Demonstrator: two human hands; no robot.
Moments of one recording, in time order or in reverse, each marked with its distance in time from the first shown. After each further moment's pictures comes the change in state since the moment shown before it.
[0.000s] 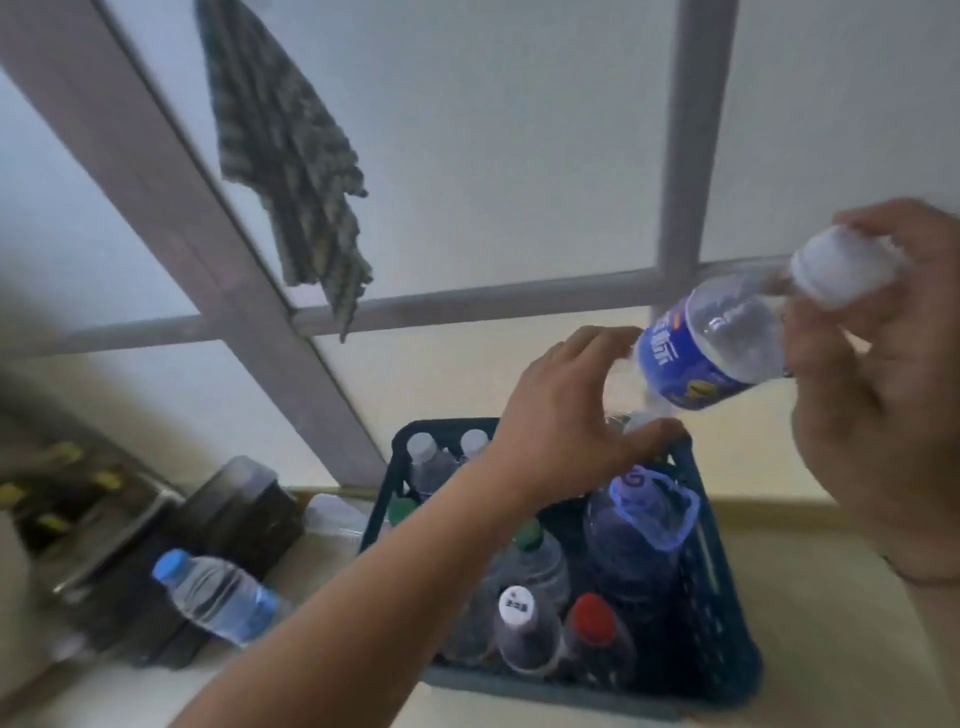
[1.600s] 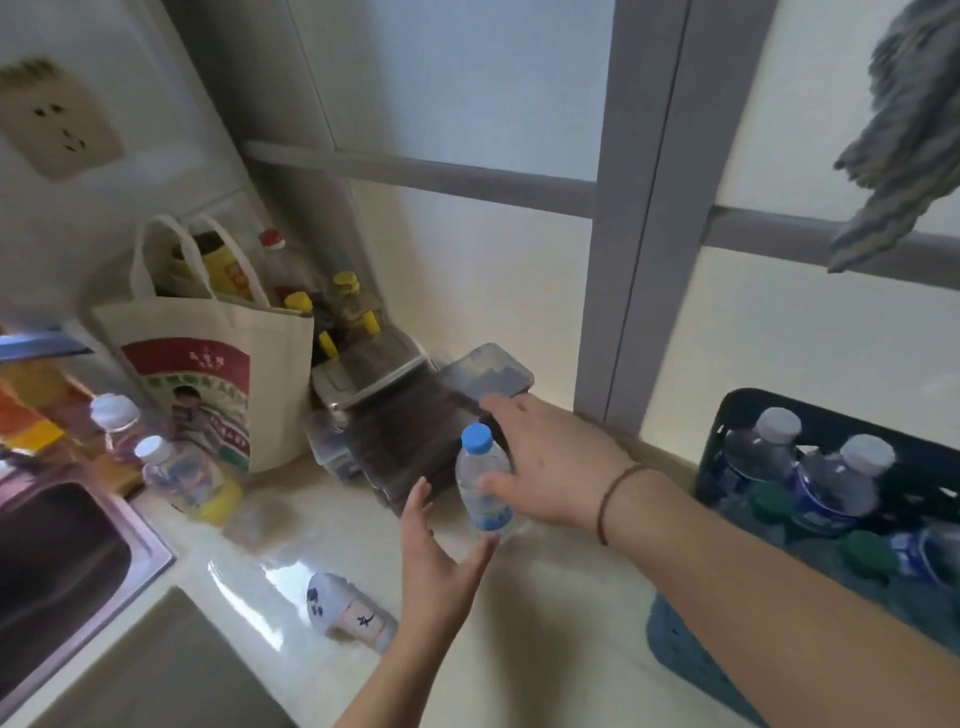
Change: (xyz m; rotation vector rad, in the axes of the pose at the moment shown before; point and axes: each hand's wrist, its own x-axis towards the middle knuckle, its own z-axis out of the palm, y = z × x) left_hand -0.377 -0.257 -0.092 -0.116 0.697 -1.051; right_hand -0.154 -0.274 0.332 -0.125 -1.424 -0.308
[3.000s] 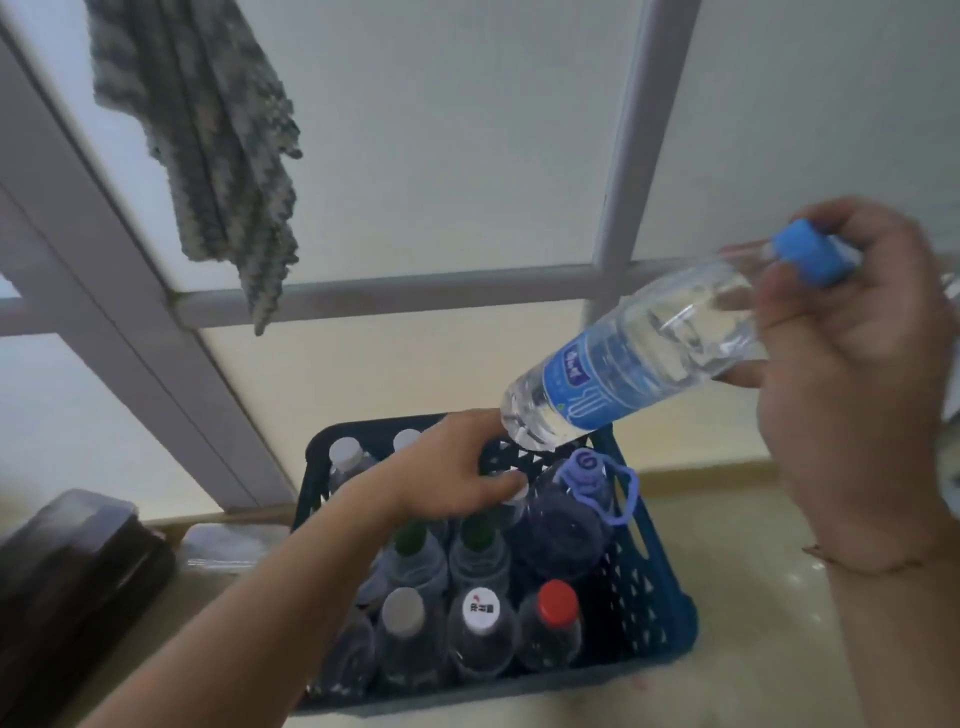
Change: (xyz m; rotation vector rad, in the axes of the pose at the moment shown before) left_hand -0.069 0.312 0.227 0.254 -1.279 0.997; right_hand -0.323 0.212 -0.108 0.528 1.626 0.358
